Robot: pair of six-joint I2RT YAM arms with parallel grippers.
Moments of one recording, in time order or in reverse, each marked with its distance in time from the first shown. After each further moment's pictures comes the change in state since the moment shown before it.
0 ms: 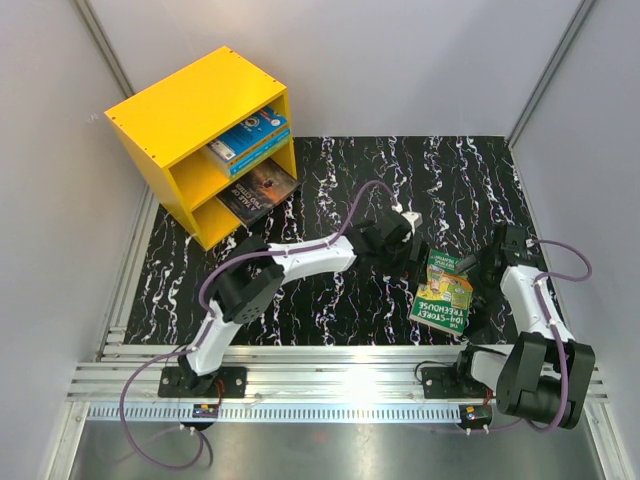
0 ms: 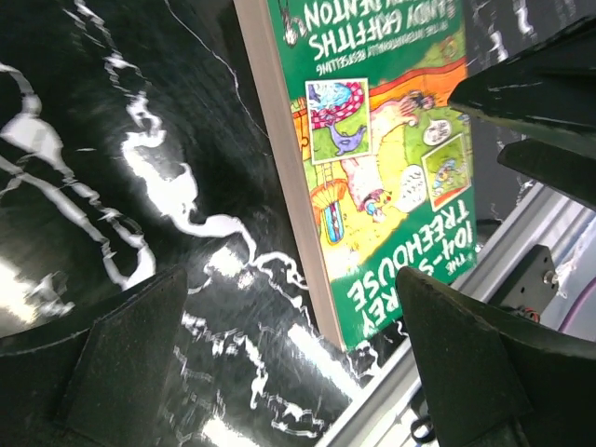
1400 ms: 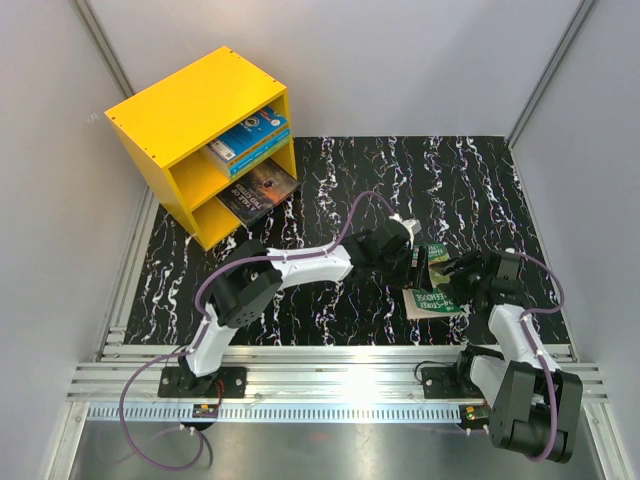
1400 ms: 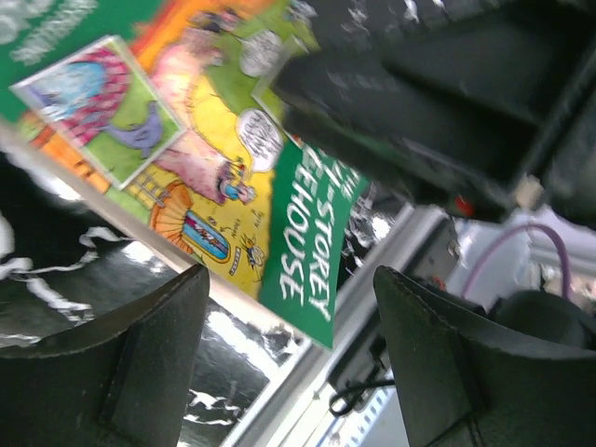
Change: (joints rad) left arm -0.029 -0.021 -0.102 0.154 0.114 -0.200; right arm 0.005 -0.171 -0.371 0.599 -0.446 0.135
